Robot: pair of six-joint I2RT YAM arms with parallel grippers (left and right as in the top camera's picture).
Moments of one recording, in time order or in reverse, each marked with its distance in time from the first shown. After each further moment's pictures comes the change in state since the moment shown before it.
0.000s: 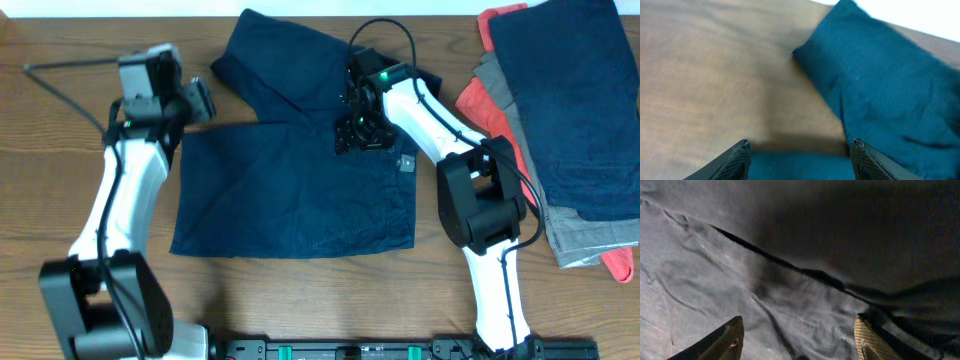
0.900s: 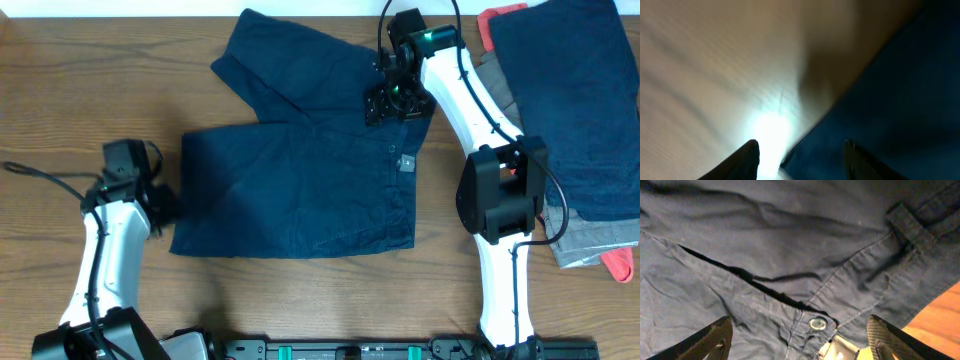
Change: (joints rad) left arm 0.188 -0.261 -0.365 -0.409 -0.260 -0.150; right arm -0.137 0.028 0.270 -0.248 0.076 -0.157
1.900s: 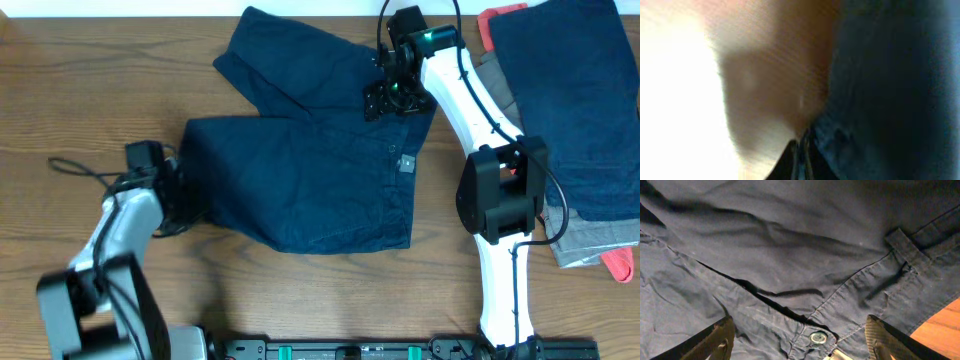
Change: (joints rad) left arm -0.026 0.162 -0.080 0.145 0.333 -0.015; right arm 0.000 0.000 0.000 0.058 0.000 0.000
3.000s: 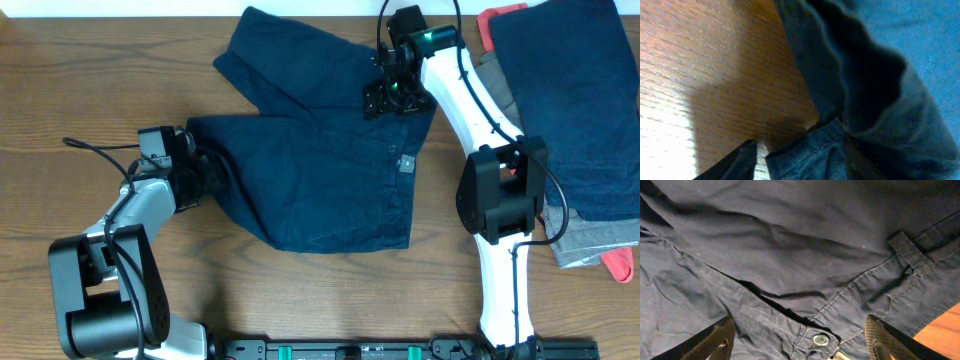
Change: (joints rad) left arm -0.079 0.127 0.020 0.333 0.082 0.027; right arm 0.000 0.000 0.000 0.008 -0.008 0.000
